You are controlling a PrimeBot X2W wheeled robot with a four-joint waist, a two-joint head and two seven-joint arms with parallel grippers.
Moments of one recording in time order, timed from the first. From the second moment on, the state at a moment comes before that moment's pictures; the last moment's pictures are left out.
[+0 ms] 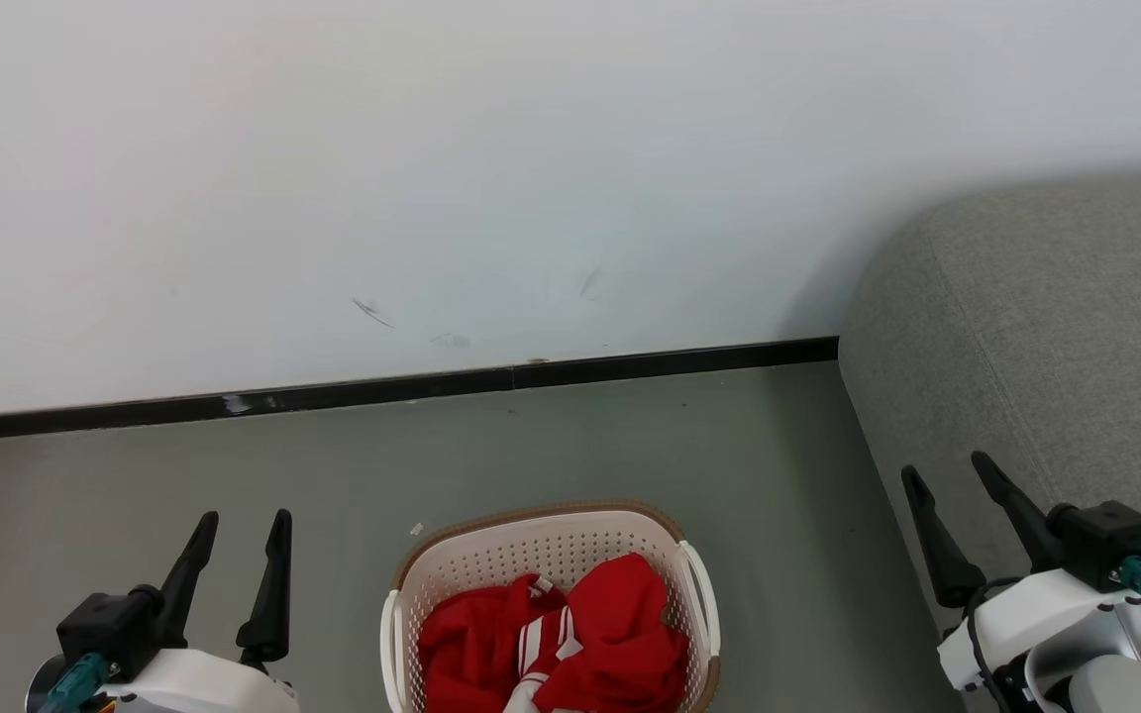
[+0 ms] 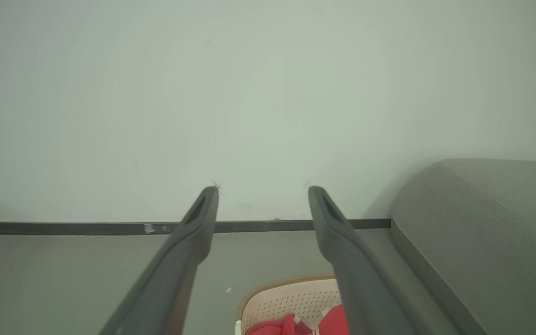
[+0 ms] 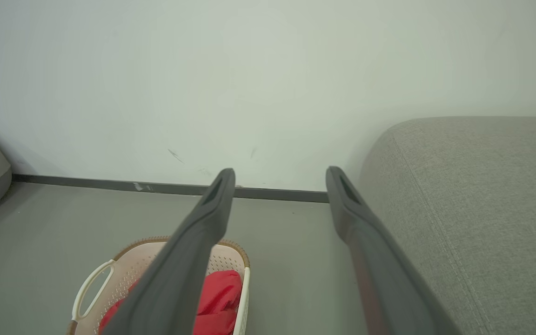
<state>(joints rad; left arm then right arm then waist) -0.09 0.08 -0.03 0.31 -0.36 -0.13 -0.25 -0.11 -0.15 0.07 0.26 0.15 0.13 -0.25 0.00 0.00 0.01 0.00</state>
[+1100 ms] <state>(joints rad) -0.09 0.07 -0.02 0.32 -0.32 -0.13 -0.25 -0.11 -0.14 0.03 0.27 0.13 0.13 -0.25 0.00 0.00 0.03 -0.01</state>
